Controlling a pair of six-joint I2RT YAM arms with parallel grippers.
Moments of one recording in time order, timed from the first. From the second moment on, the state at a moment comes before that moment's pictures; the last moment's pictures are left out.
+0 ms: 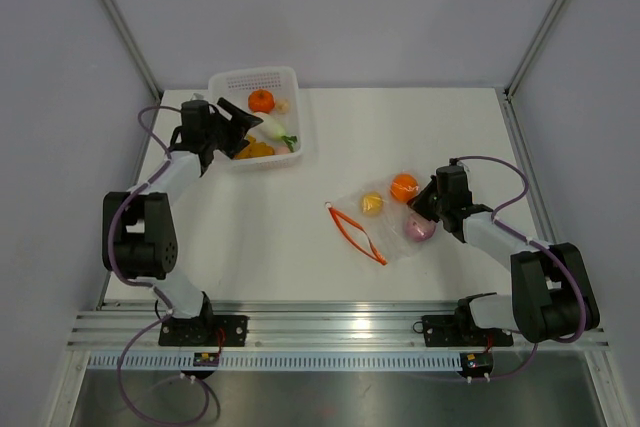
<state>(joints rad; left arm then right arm) -0.02 1.71 1.16 0.01 0.30 -1.00 0.21 1.32 0.55 0.02 -0.03 0.80</state>
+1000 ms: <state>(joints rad) -0.63 1.39 0.58 0.20 0.29 -0.84 0.21 1.30 0.54 0.07 -0.07 0.82</state>
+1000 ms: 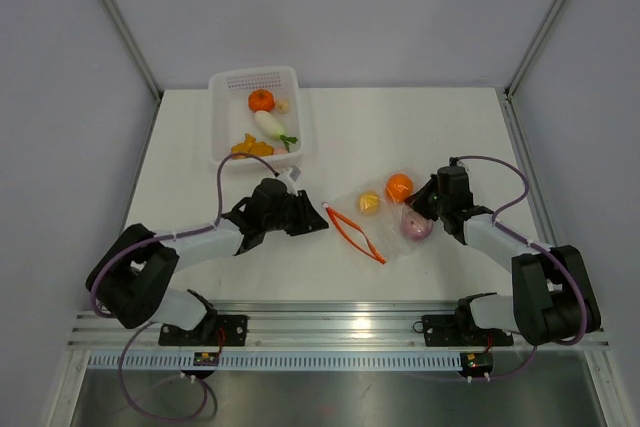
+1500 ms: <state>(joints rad) -0.78 1.60 0.65 0.32 0.29 -0.88 0.21 1.22 0.46 0.13 -0.07 0.86</state>
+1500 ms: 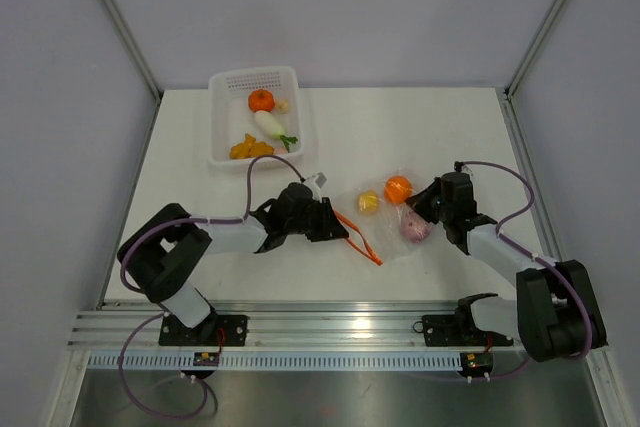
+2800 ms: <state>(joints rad) -0.72 1.77 0.77 0.48 0.29 -0.87 0.37 1.01 0.38 0.13 0.05 0.87</state>
